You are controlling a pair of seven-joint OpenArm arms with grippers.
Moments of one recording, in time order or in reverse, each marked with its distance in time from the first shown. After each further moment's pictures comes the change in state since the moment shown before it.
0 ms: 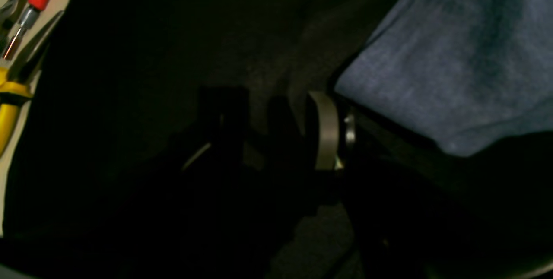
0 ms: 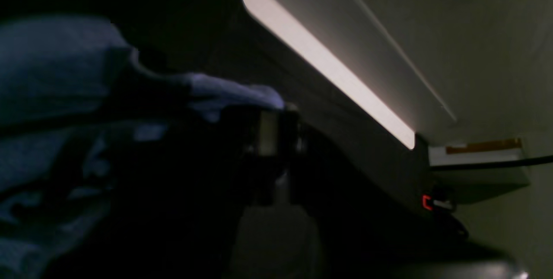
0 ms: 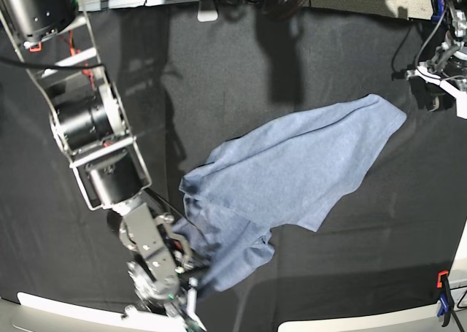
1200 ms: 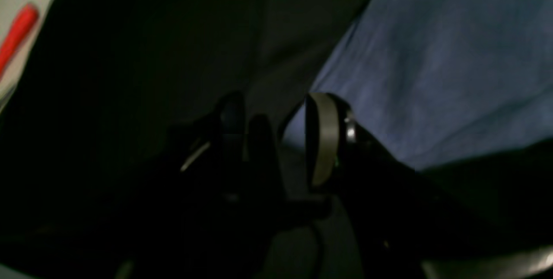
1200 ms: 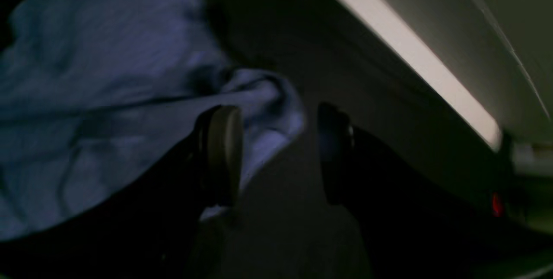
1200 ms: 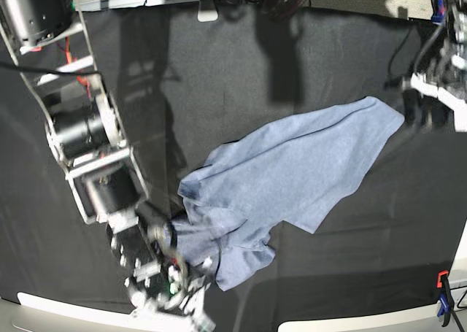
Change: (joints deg) left arm -4.1 0.0 0.9 0.0 -5.9 -6.2 -4.2; right arm 0.0 -0.2 0.0 8.1 13.6 16.0 -14.4
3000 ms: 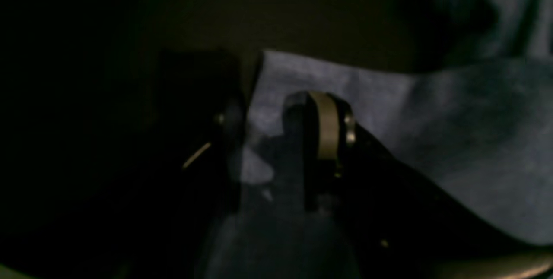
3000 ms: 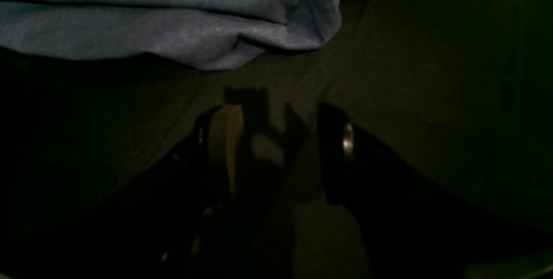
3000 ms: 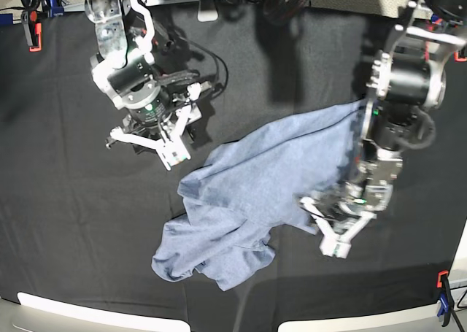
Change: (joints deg) left arm -61.0 9.1 38.1 -80.6 19.7 2.7 -18.3; right arm -61.8 5.9 16.7 70.8 -1.1 -0.7 -9.4
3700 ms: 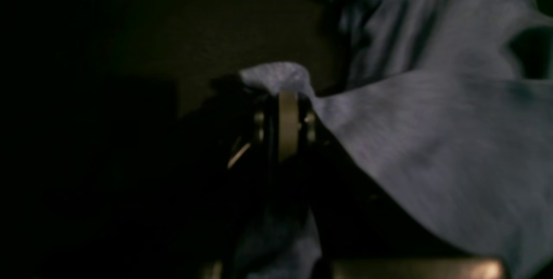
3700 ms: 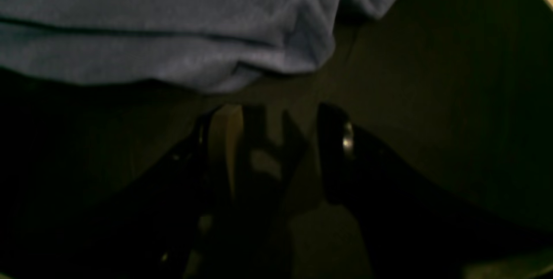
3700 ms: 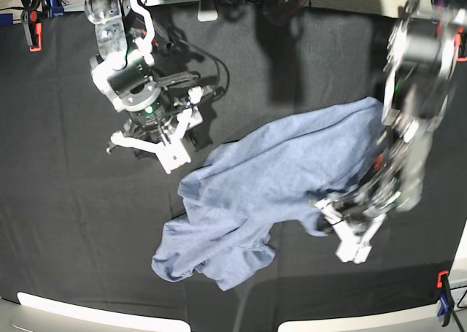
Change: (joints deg) left arm 15.1 -10.4 -0.2 37.7 -22.9 -6.4 20.0; right arm 0.3 0.0 0.2 0.0 -0.3 0.0 4.7
